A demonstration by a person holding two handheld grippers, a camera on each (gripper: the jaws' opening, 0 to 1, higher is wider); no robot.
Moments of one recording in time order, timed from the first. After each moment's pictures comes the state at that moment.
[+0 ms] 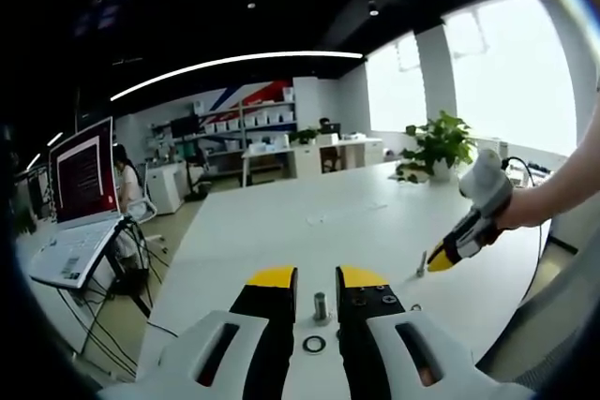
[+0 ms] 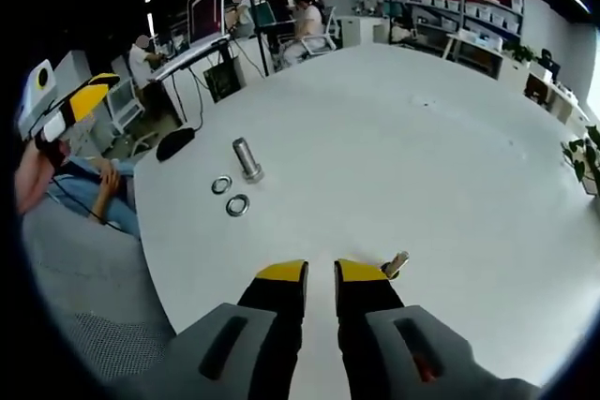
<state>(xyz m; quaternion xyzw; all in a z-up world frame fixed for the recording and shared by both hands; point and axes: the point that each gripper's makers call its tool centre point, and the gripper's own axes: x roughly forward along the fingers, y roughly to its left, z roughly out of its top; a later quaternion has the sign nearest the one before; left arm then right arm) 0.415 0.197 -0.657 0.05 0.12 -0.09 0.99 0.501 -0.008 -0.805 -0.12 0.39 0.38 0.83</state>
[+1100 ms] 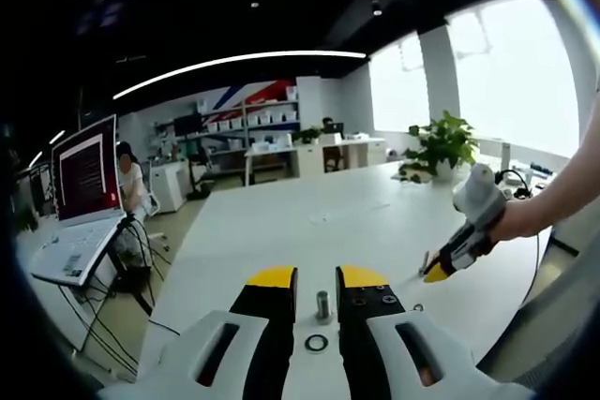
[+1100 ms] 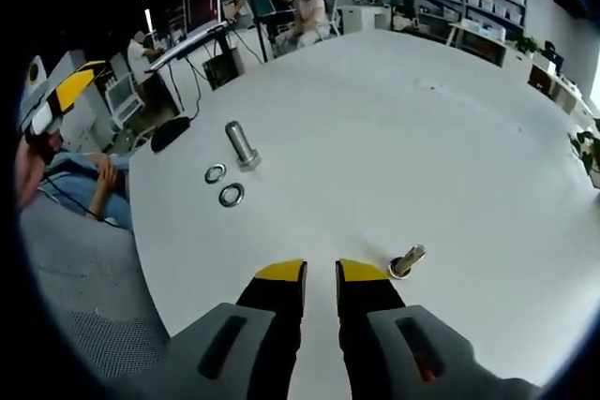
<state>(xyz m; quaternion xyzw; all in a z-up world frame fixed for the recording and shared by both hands) 0.414 0.200 -0.658 0.05 0.12 -0.08 0.99 0.502 -0.004 -0.828 -0.13 0.41 0.38 0.82</state>
